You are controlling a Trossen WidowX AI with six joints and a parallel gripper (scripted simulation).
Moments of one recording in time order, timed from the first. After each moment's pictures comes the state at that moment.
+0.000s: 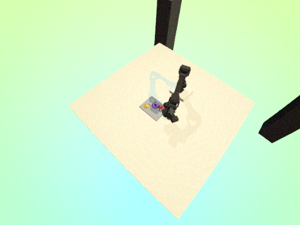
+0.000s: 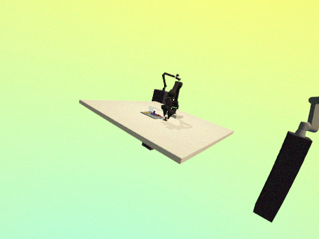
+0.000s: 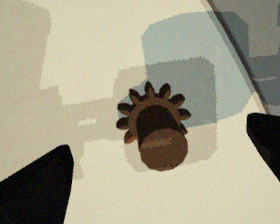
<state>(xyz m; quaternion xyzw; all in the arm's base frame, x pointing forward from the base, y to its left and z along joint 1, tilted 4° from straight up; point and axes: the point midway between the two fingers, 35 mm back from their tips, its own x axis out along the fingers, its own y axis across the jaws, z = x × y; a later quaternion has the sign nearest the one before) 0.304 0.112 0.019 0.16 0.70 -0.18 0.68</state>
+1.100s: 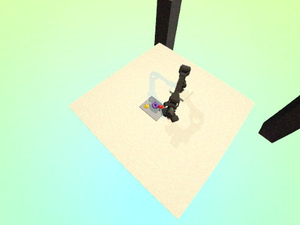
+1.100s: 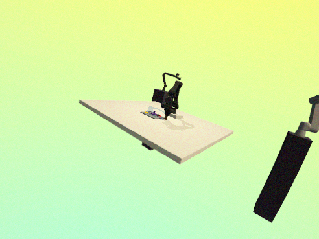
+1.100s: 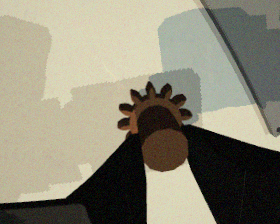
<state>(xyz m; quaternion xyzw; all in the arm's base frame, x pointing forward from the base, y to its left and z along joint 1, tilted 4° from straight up) 0.307 0.113 0.031 0.16 0.70 -0.18 0.68</state>
